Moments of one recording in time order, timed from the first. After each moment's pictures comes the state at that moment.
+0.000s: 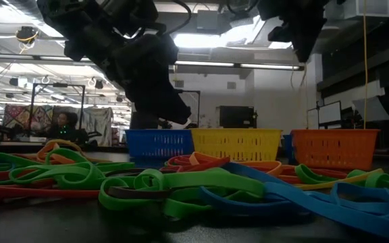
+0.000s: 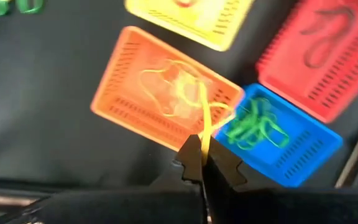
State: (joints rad) left arm -0.07 1.64 0.74 0.24 -0.11 -0.30; right arm -0.13 1.60 1.64 -1.57 0.01 -0.28
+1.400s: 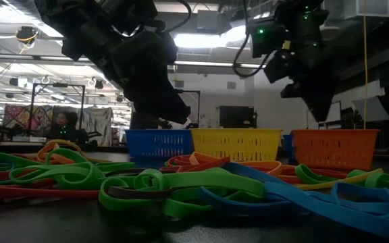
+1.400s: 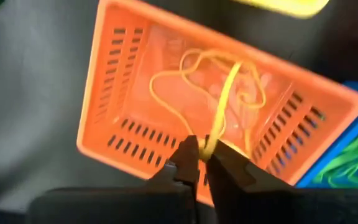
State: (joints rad) left arm -0.09 1.64 0.74 0.24 -0.12 -0.31; right arm -0.19 1.59 1.16 -1.18 -0.16 -0.21
